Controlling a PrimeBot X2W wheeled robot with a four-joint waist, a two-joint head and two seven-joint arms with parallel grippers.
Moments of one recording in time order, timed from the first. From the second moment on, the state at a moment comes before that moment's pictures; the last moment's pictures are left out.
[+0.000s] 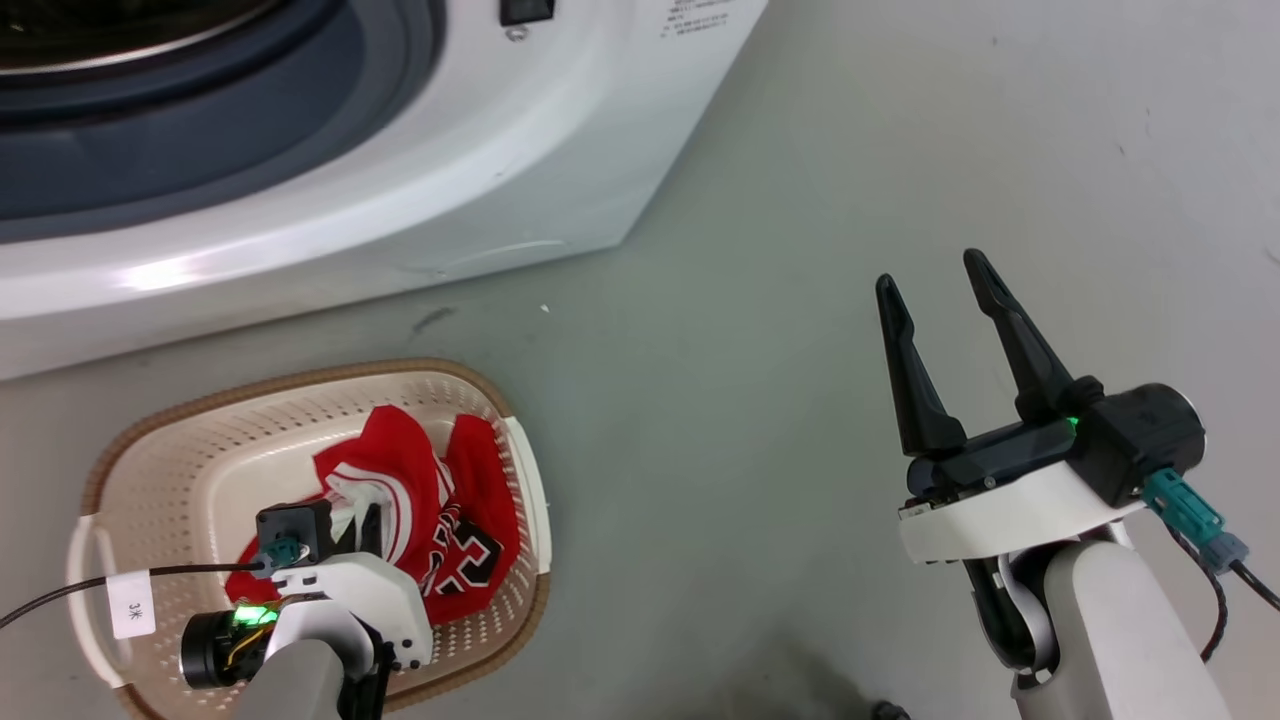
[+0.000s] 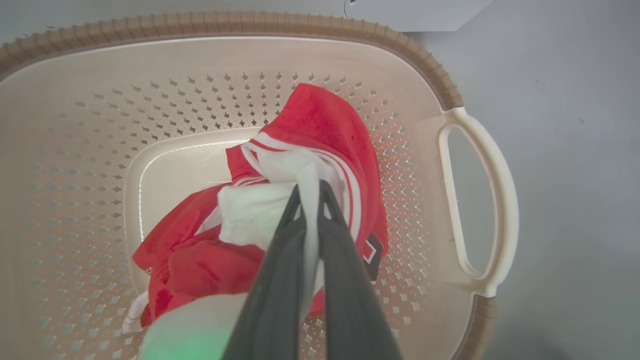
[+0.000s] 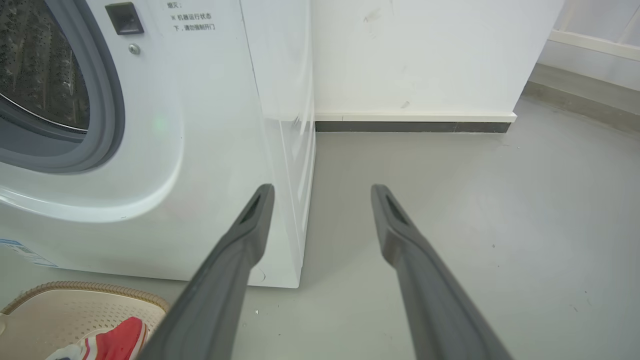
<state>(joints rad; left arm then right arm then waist) -0.43 0.19 -0.23 0.93 -0.42 0.02 -0.25 -0.28 -0.05 0.17 0.06 0.14 0.13 -0.25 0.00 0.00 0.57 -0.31</state>
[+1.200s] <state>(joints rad) -0.32 0.11 -0.13 0.89 -0.34 0.00 -0.26 -0.19 -0.05 0.11 0.11 0.04 0.13 -0.20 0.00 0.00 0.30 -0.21</state>
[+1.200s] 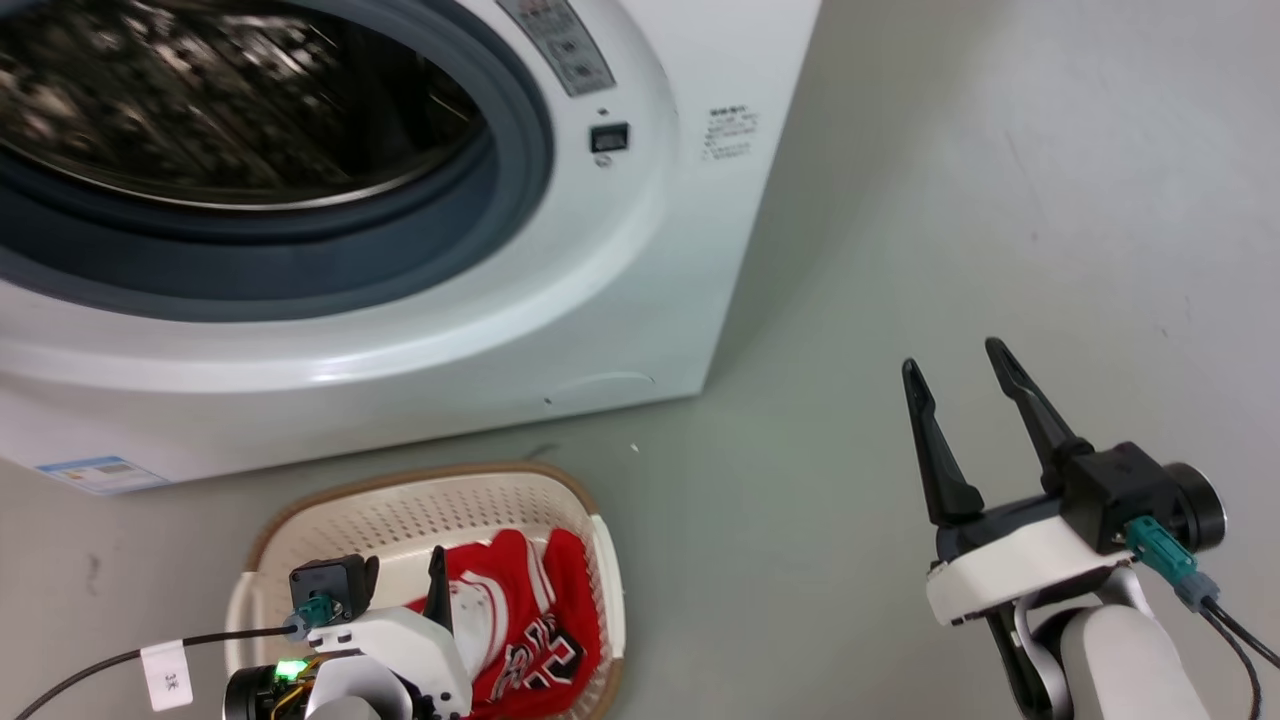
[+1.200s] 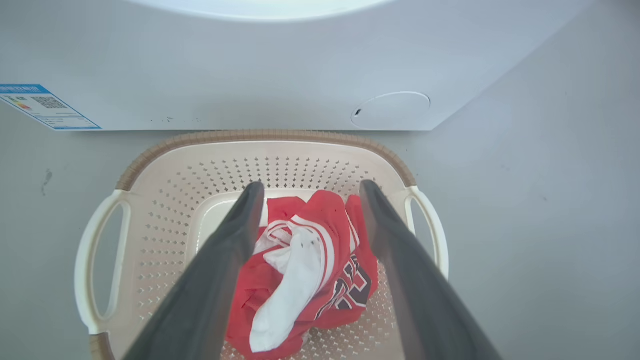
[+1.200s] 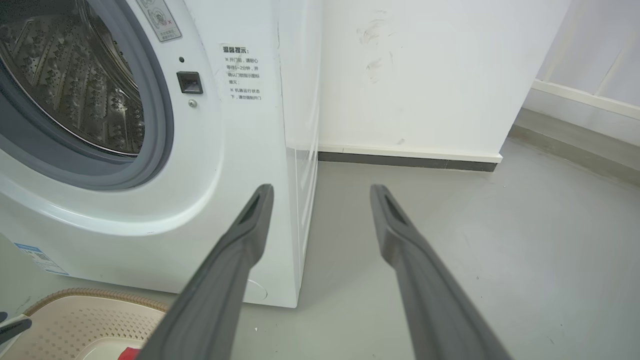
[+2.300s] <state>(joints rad) 0.00 0.10 -0.05 0.06 -0.09 0.01 -0.26 0.04 -0.05 0.01 0.01 0.01 0.13 -0.09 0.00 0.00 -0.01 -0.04</state>
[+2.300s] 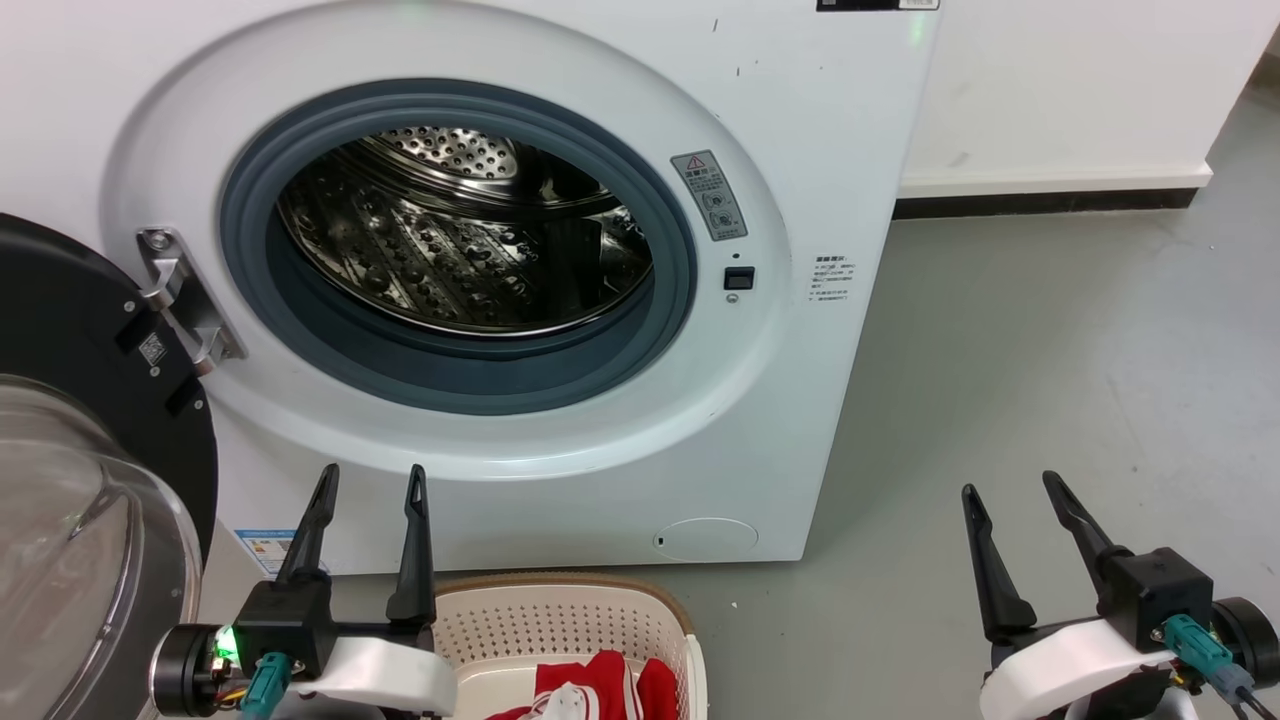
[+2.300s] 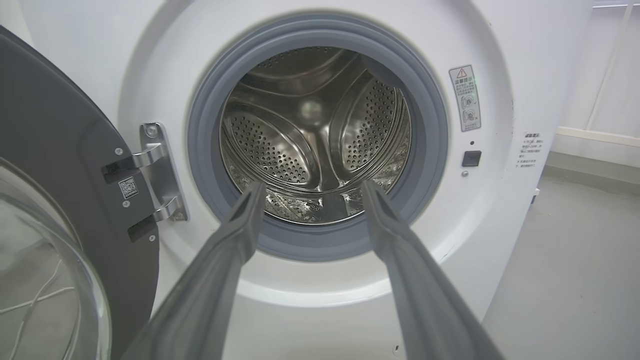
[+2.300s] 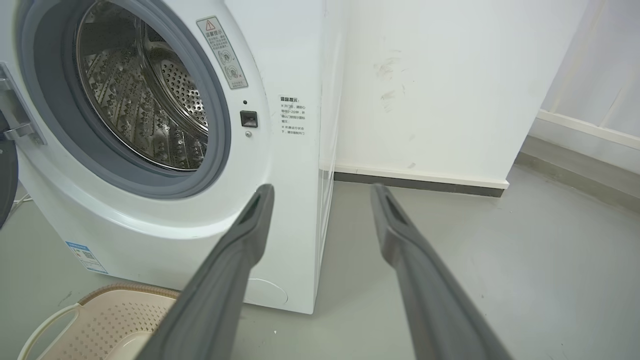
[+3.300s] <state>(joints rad) 0.03 0.11 -0.08 0.07 -0.13 0.03 -0.23 0.06 -0.05 0.03 0.03 0.03 0.13 -0.08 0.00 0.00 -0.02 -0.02</state>
